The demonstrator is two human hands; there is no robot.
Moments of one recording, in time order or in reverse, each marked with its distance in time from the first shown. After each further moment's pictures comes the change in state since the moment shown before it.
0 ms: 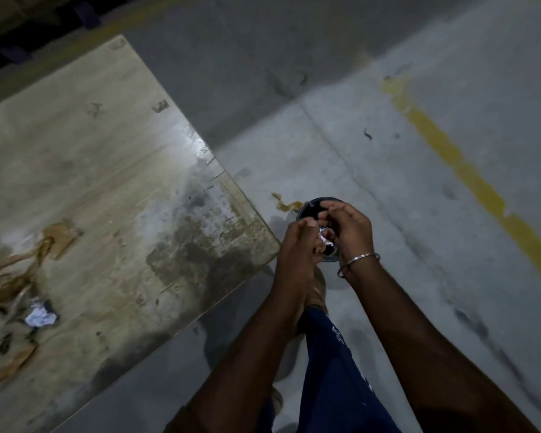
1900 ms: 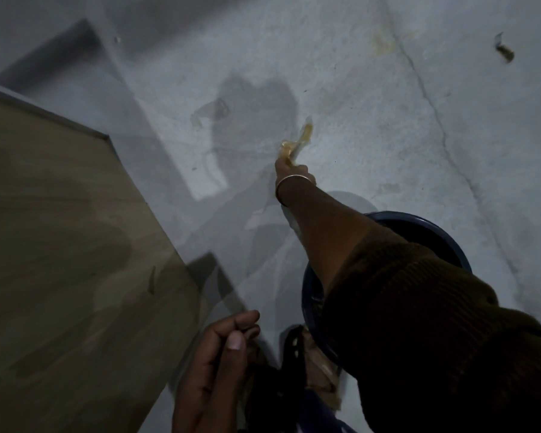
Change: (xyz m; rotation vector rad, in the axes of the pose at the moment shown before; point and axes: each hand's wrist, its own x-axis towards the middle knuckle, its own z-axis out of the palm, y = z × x) left_hand 0.326 -0.246 -0.075 -0.050 0.430 -0.131; right_hand 0.594 0.420 0.122 -1.521 -0.398 0.128
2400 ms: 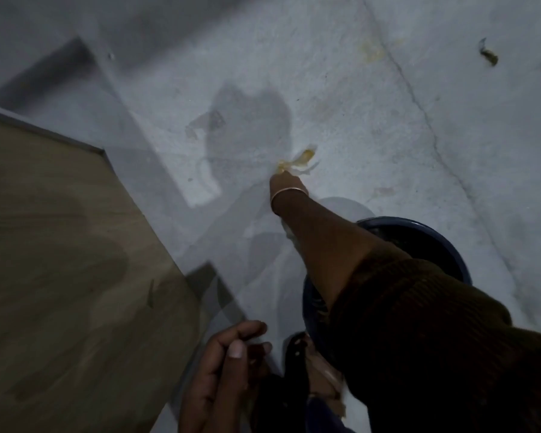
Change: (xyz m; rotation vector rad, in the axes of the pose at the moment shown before) left_hand 0.008 -0.008 -0.004 -0.028 -0.040 -0.028; right_hand -0.027 -0.013 -0.007 -0.350 0.162 -0.199
